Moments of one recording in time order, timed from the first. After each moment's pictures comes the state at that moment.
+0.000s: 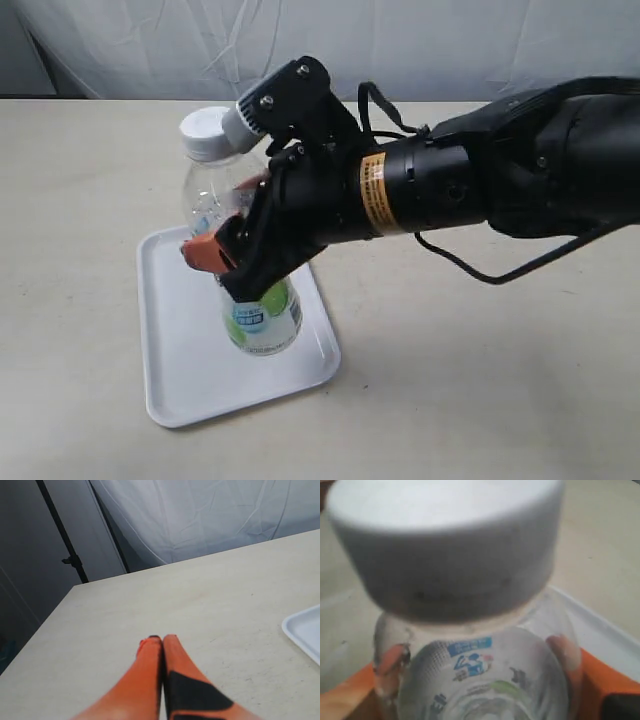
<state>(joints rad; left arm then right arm) 0.04 0.00 0.00 0.29 0.24 -0.04 0.87 1.56 -0.92 -1.51 -0.46 1.35</state>
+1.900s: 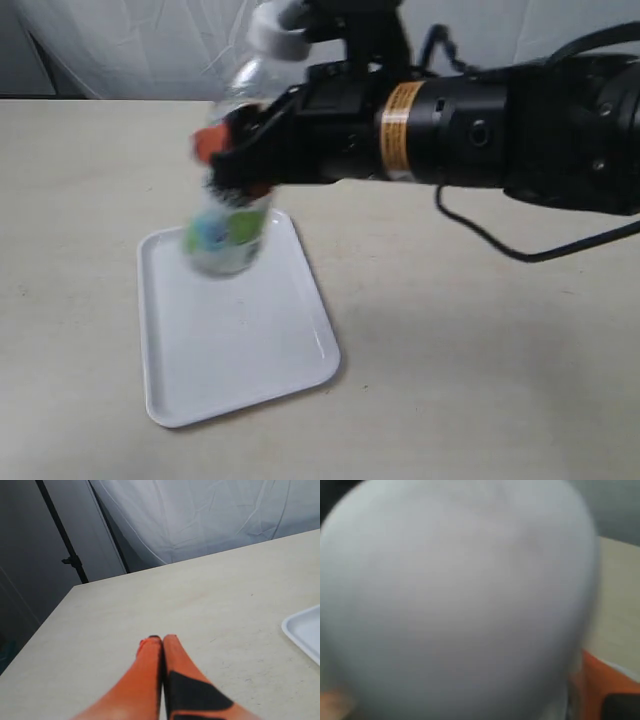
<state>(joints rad) 0.04 0.00 0.00 0.29 0.24 -0.04 0.88 1.49 -0.94 -1.18 -0.27 1.33</state>
